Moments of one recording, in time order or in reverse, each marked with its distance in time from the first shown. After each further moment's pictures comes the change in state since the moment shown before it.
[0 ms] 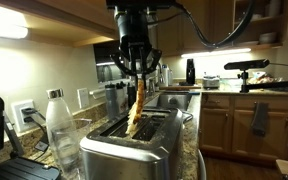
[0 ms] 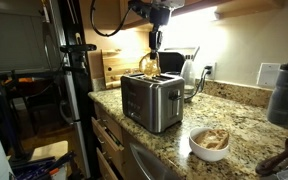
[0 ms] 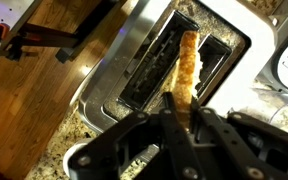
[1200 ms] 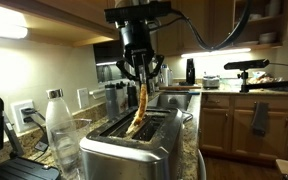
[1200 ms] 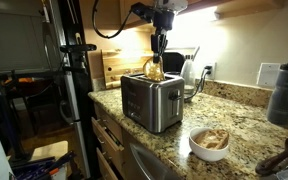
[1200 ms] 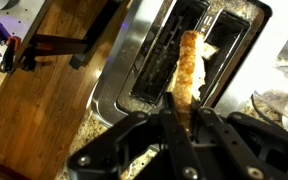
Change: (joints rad) arm -0.003 0.024 -0.023 -0.003 -0.033 -0.002 0.118
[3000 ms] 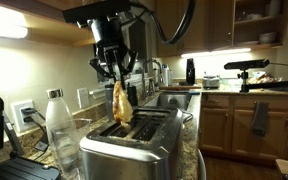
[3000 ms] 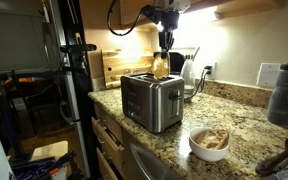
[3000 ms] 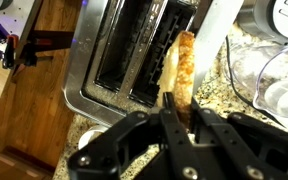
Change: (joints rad) arm 0.062 0.234 0.016 0.343 -0.089 -0.138 0.166
